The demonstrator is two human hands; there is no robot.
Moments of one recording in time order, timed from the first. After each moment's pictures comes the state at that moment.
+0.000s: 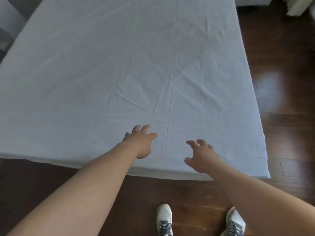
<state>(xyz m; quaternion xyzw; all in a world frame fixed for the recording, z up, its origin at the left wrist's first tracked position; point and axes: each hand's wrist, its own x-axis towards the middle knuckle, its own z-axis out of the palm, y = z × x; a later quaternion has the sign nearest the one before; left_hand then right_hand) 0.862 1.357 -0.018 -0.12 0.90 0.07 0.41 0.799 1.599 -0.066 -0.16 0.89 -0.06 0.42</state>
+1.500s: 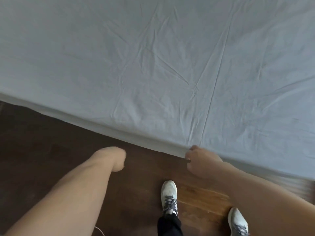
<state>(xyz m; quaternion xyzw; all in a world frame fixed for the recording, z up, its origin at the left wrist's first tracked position) 1.083 1.219 -0.138 -0.19 0.79 0.06 0.59 0.918 1.483 -0.149 -0.35 0.80 0.09 0.48</state>
